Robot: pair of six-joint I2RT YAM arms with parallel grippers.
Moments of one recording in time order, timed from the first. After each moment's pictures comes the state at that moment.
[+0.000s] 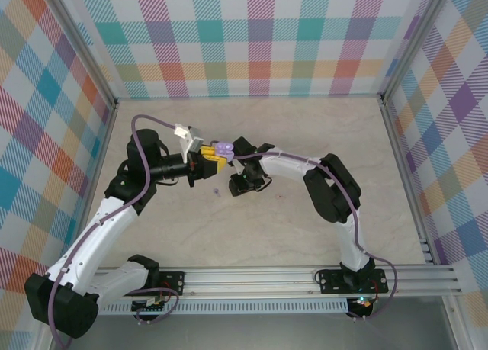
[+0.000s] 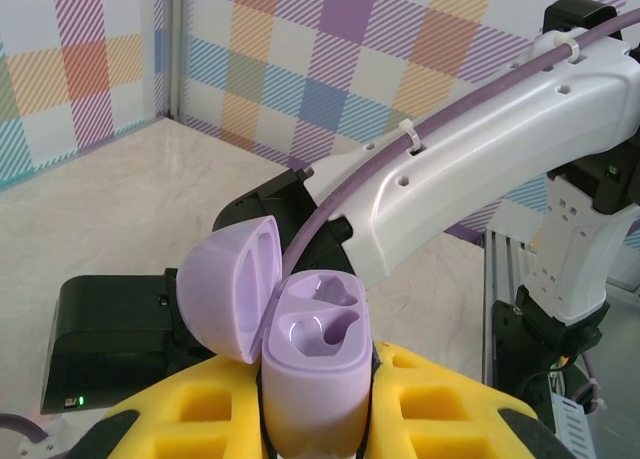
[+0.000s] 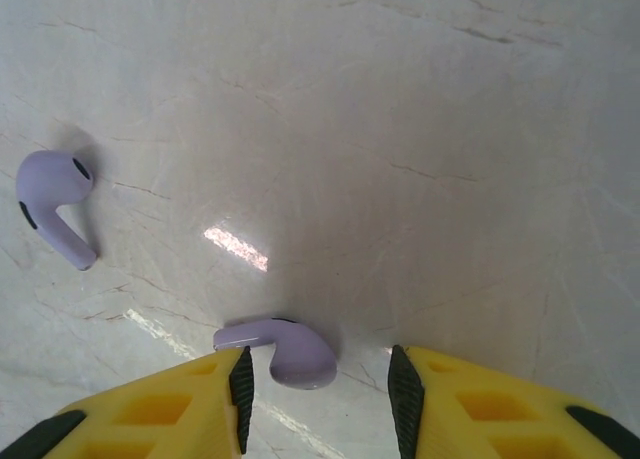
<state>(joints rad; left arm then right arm) -0.36 1.01 0.94 -0.19 0.85 -0.01 0.77 2.11 1.53 -0.72 -0.20 0.30</state>
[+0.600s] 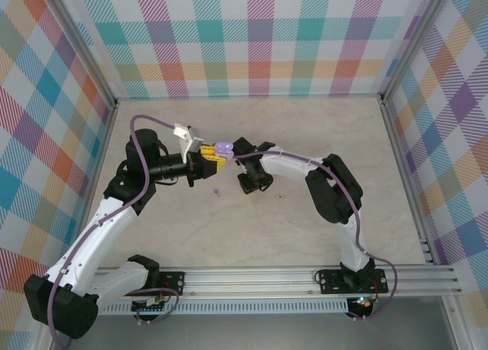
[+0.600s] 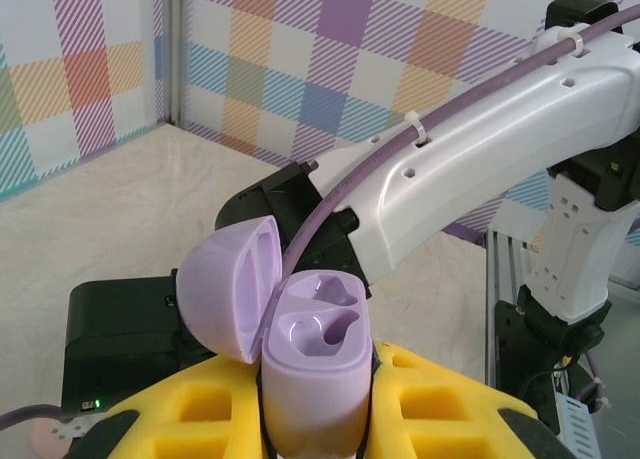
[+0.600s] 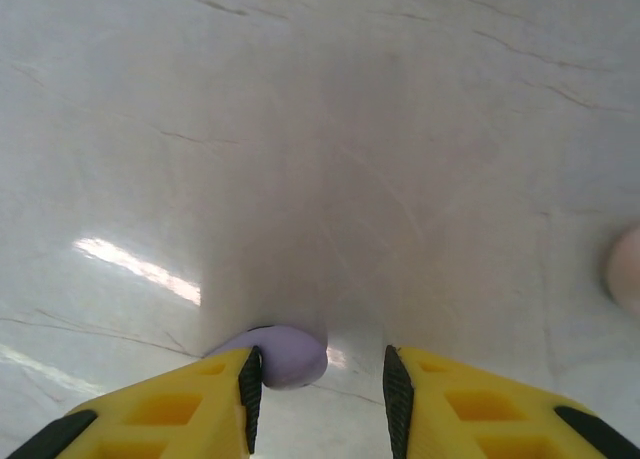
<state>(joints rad) -0.36 1.00 0.95 -0.19 0.85 0.00 0.77 2.09 1.54 -0.83 0.06 0.26</state>
